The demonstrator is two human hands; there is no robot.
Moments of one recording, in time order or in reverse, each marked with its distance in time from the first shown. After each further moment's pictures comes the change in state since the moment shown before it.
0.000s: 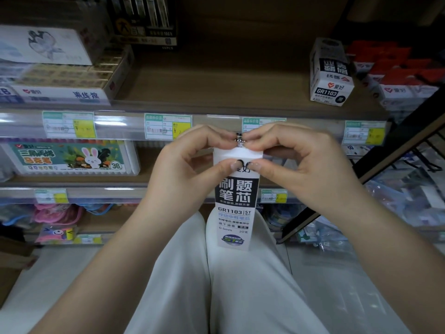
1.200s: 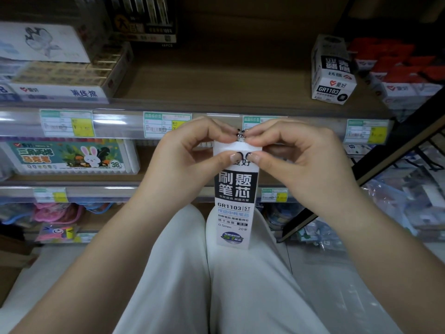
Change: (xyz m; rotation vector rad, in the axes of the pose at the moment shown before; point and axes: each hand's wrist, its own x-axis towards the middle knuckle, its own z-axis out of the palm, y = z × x) left_hand 0.013 -0.007 -0.005 0.006 -0.036 -0.009; right_hand 0.003 -0.001 0.009 0.104 0.107 0.099
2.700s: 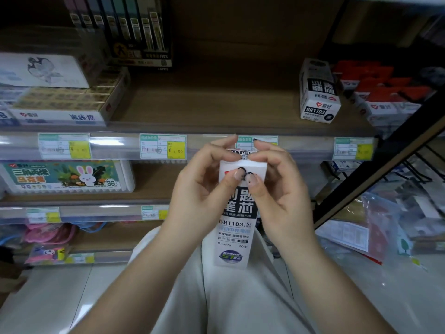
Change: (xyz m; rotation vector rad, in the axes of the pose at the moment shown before) left_hand -0.005 -0.008 0.033 -0.129 0.136 0.041; right_hand -0.019 0.034 0.032 0.181 0.266 -0.092
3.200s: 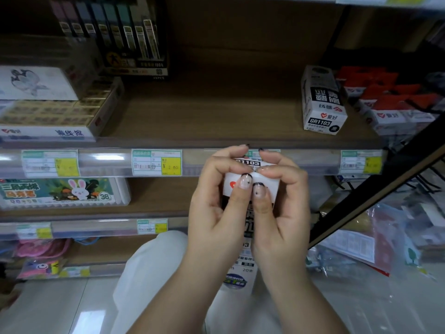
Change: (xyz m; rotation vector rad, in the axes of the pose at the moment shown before) left_hand 0.003 0.004 0.032 -0.122 0.156 0.012; right_hand 0.005 -0.004 0.020 -0.012 0.206 -0.140
